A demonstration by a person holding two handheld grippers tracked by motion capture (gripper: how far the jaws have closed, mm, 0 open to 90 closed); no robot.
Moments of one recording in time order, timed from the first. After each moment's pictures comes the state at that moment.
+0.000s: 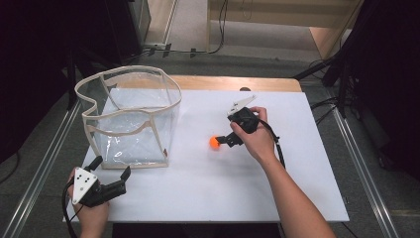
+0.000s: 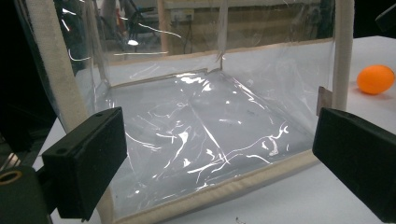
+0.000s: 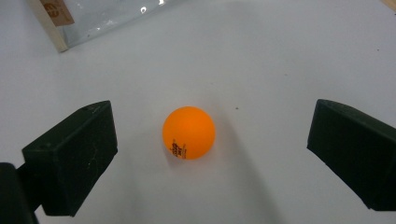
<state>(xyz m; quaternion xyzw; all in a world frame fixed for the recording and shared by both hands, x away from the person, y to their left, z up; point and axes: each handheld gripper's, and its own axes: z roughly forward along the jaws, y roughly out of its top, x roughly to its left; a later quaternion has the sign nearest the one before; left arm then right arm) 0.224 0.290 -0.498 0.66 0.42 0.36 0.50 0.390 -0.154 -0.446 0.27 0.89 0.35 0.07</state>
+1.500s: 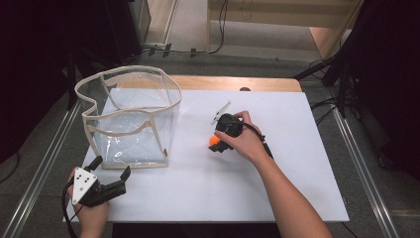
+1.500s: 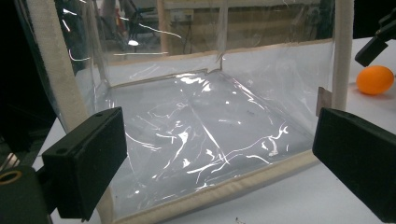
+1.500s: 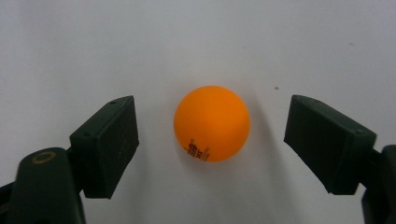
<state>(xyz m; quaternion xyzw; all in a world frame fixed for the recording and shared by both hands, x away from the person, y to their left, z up) 0.224 0.290 -0.498 0.66 0.42 0.36 0.50 0.399 -0.115 -0.470 0.24 0.94 0.24 0.03</state>
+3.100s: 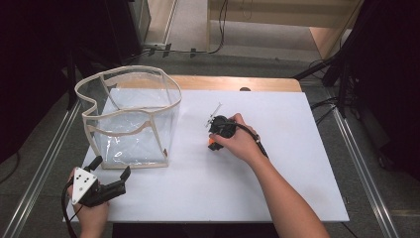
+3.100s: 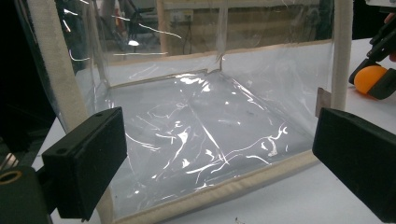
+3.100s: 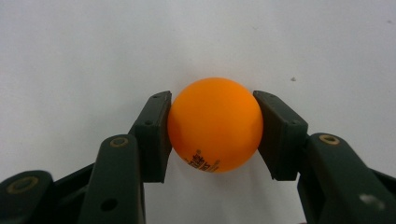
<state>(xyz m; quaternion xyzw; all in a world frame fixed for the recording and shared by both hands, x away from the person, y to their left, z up) 0.224 0.290 -0.498 0.66 0.42 0.36 0.51 0.406 -0.097 -0.482 0.25 0.95 0.18 0.03</state>
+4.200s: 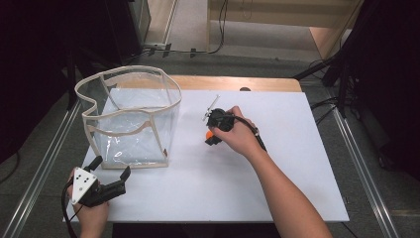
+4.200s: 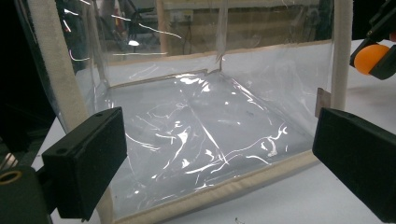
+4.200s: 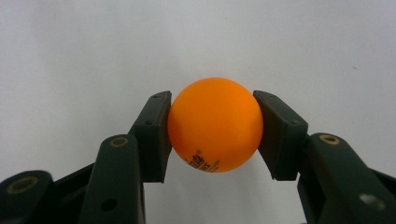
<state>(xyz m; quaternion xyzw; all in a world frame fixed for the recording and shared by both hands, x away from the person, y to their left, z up) 0.224 0.290 -0.498 0.66 0.42 0.35 0.51 0.411 -0.091 -0.453 0.23 0.95 0.19 0.02</state>
